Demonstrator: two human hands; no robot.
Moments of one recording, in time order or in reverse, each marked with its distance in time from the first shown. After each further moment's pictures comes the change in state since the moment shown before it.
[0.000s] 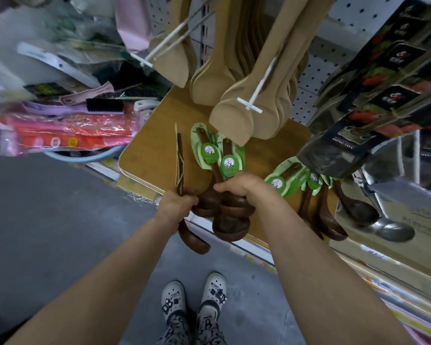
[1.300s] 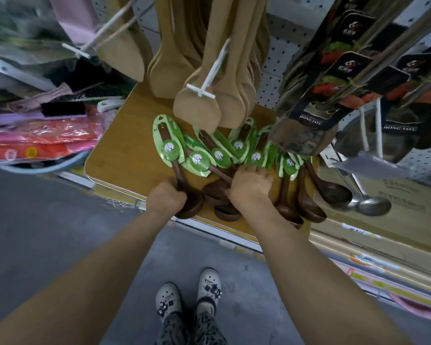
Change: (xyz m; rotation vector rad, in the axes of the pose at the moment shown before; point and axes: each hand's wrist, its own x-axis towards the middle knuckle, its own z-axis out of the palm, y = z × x) left_hand 0.013 0.016 0.035 0.707 0.013 0.174; right_hand 0.000 0.058 -0.006 -0.661 0.539 0.110
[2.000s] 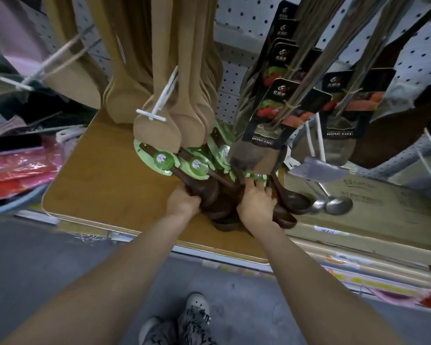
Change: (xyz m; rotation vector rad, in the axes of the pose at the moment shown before) left_hand 0.017 0.072 0.066 -0.518 -0.121 0.032; right_hand -0.006 0.078 0.014 0.344 0.172 0.131
